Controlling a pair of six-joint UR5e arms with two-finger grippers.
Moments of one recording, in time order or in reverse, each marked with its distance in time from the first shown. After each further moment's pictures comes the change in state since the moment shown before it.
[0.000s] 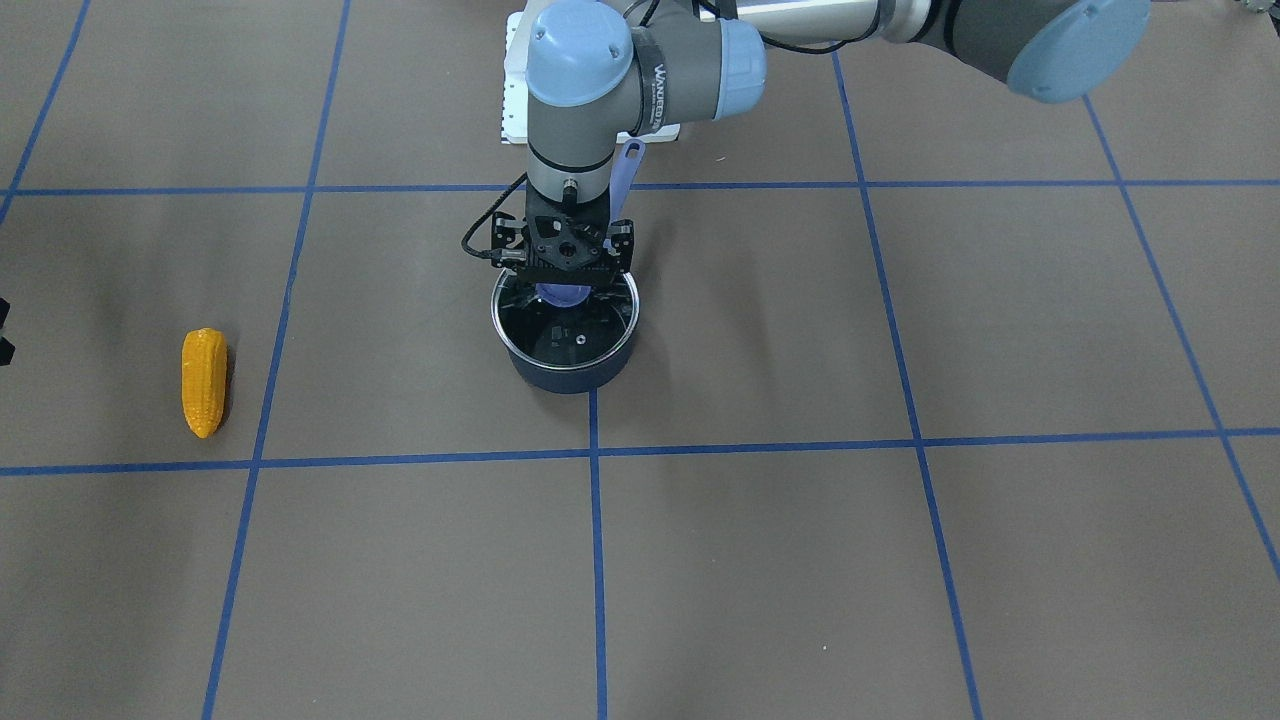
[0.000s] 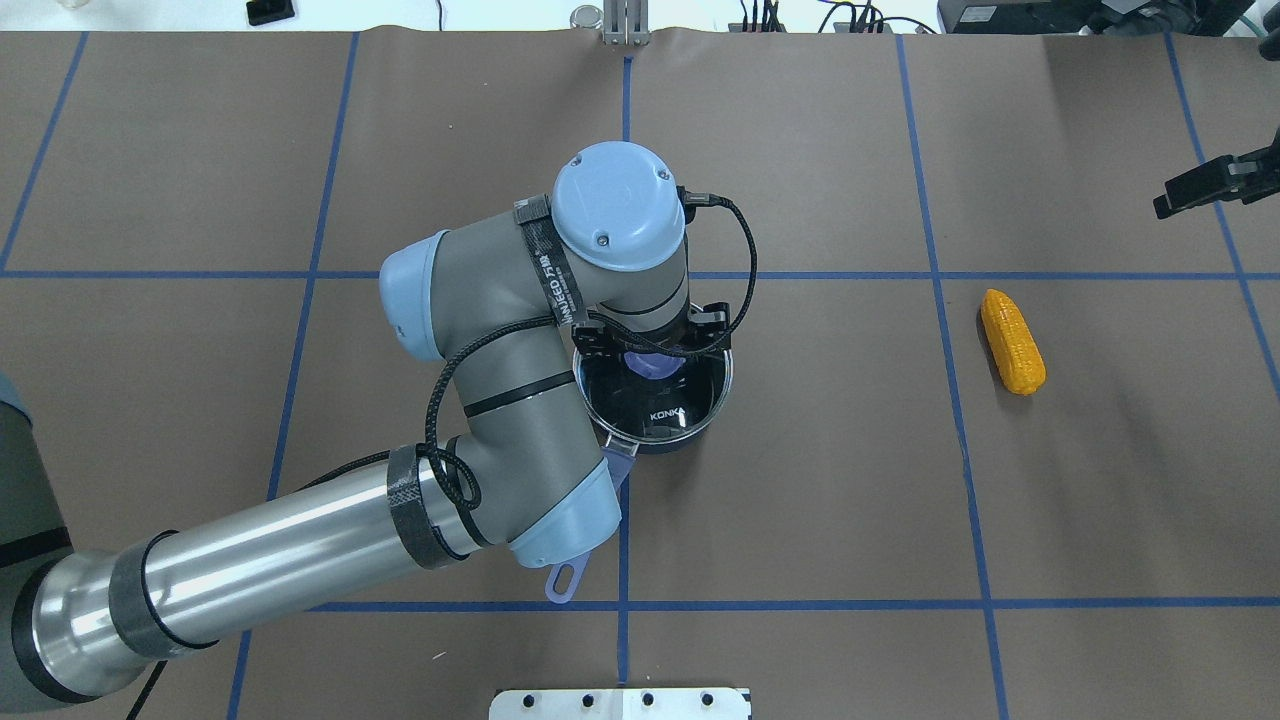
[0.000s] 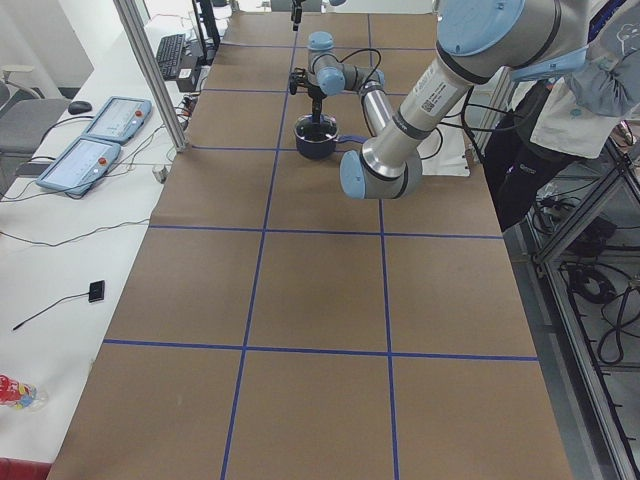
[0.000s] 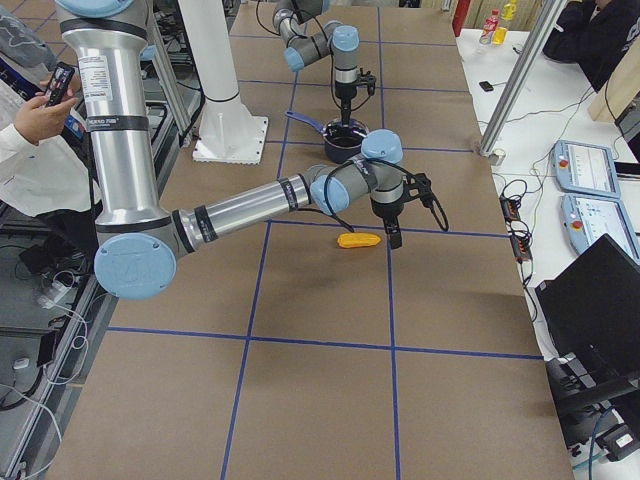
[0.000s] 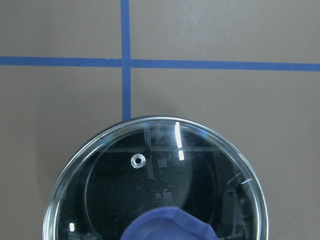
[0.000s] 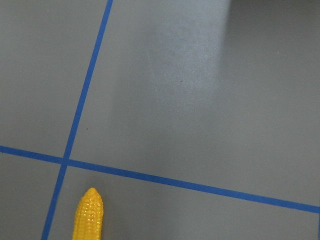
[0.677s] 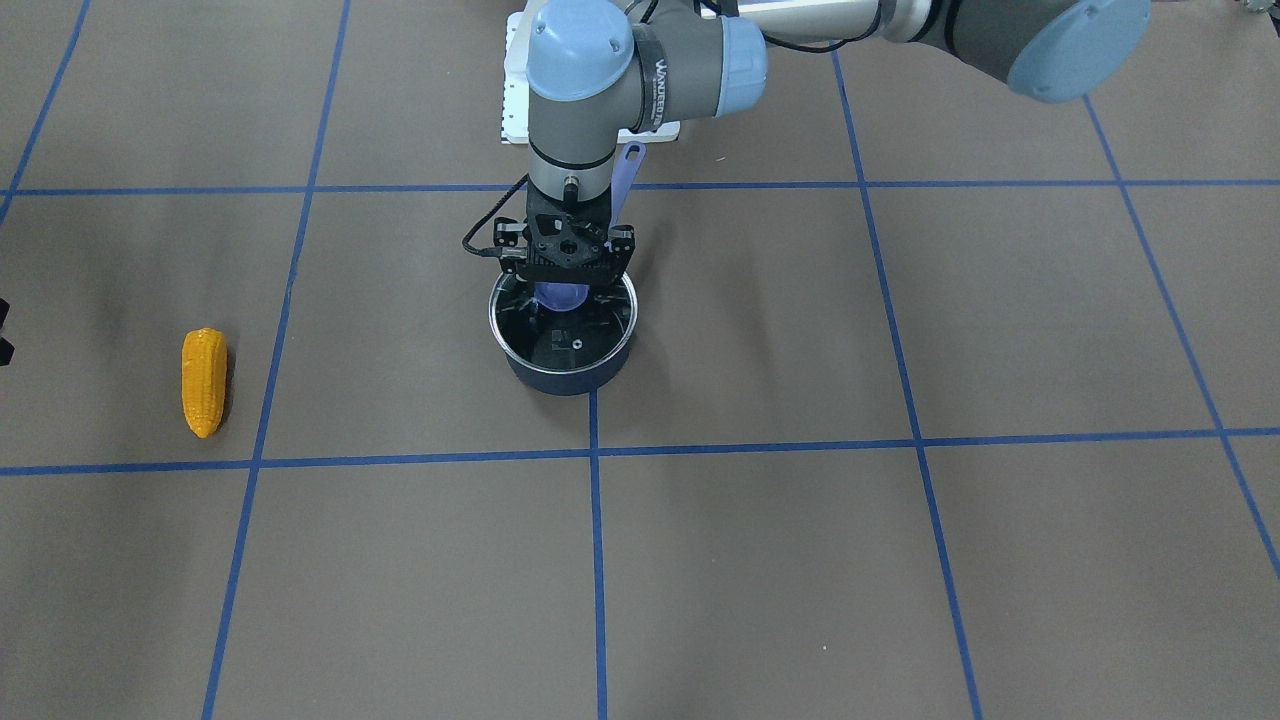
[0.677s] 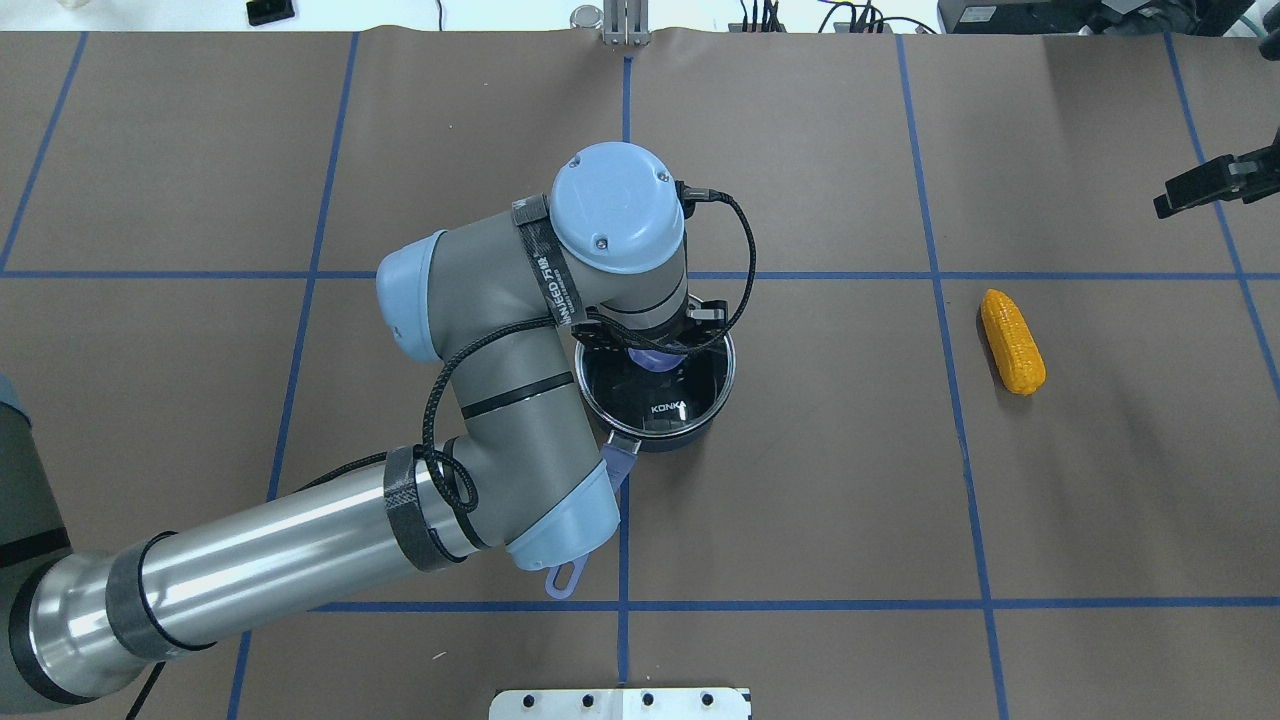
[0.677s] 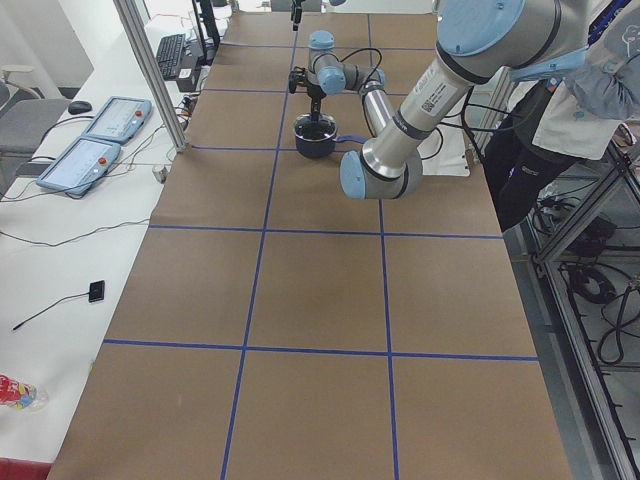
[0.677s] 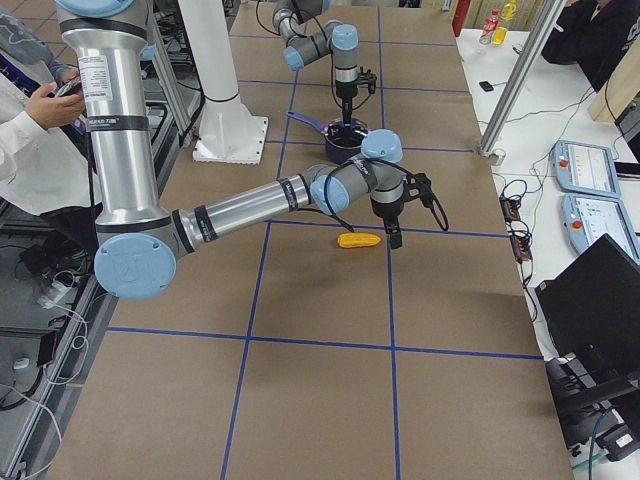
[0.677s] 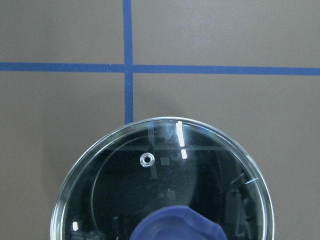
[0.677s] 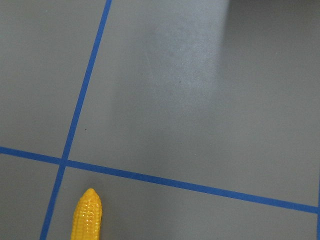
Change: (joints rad) left arm 0.000 0.002 -0.026 0.016 0.032 0.007; right arm 0.000 0.000 0.001 0.000 -0.002 0.000
